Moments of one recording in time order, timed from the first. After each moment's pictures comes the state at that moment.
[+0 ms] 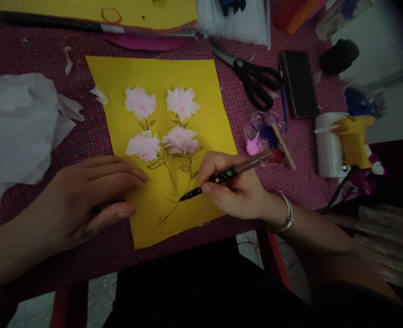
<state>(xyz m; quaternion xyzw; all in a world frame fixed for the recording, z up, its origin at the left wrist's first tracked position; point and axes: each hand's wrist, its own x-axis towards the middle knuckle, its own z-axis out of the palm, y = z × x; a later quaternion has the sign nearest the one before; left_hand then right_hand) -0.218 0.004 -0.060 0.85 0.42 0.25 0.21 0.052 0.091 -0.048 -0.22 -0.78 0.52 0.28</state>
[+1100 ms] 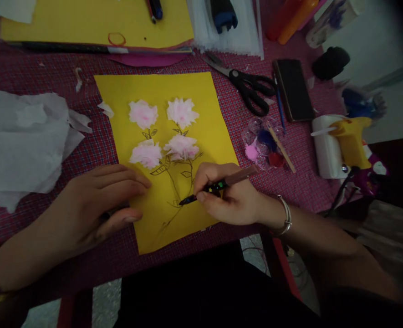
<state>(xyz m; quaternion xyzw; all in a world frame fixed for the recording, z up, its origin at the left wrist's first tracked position) -0.209 0.011 -0.050 0.86 0.42 0.23 0.18 0.050 0.089 -0.048 -0.21 -0.79 0.52 0.25</state>
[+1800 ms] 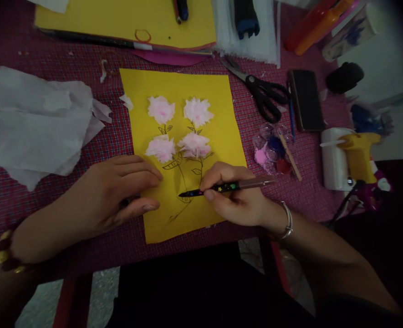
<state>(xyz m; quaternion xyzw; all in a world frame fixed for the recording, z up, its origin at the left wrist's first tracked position) -0.206 0.011 -0.046 0.86 0.42 0.21 0.19 0.048 0.084 -0.051 -0.21 -0.79 0.51 0.26</state>
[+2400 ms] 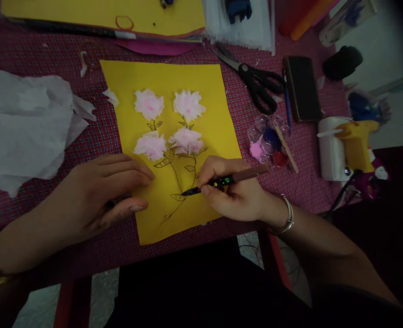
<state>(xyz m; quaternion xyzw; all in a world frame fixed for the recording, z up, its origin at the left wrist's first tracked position) -0.210 0.009 -0.051 0.86 0.42 0.22 0.18 0.049 0.089 -0.046 -0.21 -0.80 0.50 0.25</state>
